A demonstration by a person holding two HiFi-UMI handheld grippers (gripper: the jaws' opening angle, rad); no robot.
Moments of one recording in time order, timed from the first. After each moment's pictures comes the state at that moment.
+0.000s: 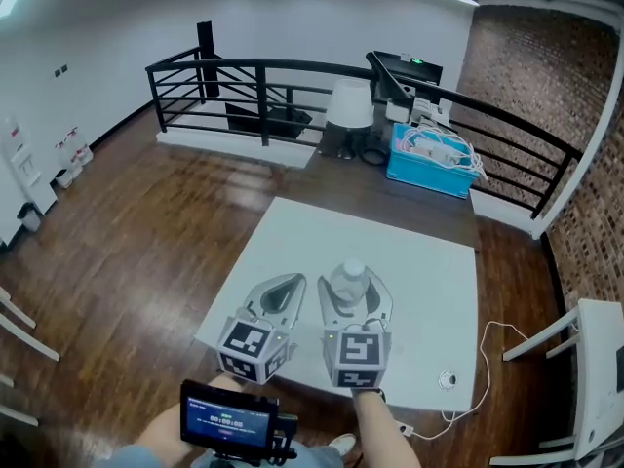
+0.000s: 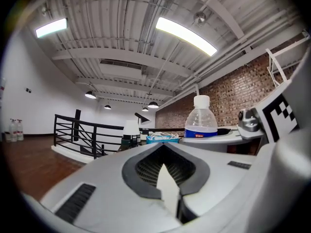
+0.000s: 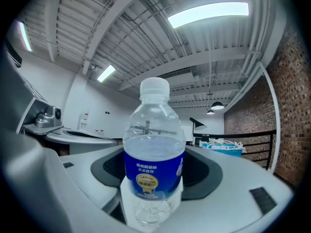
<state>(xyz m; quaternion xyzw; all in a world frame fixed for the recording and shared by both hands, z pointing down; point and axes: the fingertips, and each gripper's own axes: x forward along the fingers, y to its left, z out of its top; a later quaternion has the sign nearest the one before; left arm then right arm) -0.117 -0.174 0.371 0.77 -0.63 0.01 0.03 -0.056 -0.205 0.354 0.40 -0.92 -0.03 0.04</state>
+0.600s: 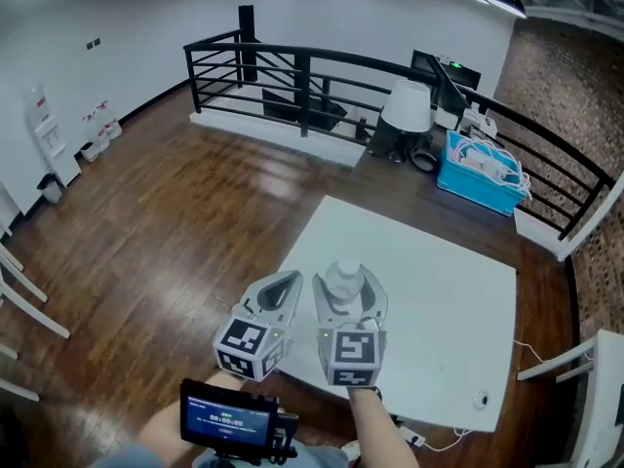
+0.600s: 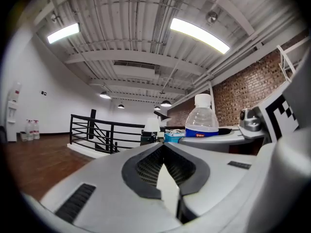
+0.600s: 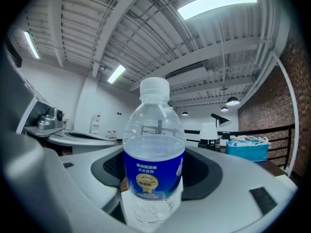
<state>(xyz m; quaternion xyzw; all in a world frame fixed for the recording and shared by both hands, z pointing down) -0.259 -0.150 0.396 0.73 -0.68 0.01 0.04 -0.204 -0.190 0.380 0.33 -0.94 -0.04 0.04</state>
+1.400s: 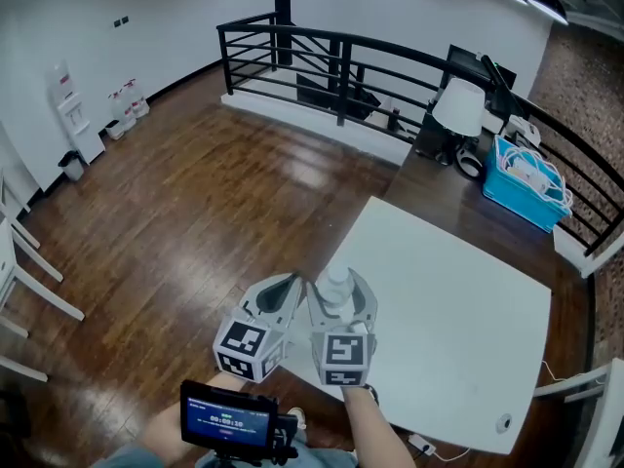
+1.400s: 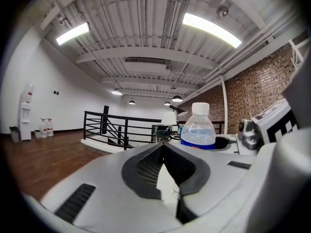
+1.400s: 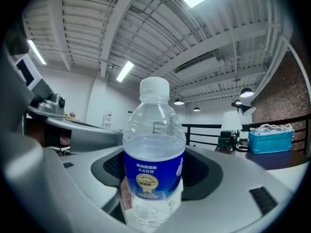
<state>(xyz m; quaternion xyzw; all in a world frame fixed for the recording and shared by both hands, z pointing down) -0.369 -0.135 0.442 0.69 -0.72 0.02 0.07 -0.329 -0.178 0.447 0.27 -0.96 -0.02 0.05</state>
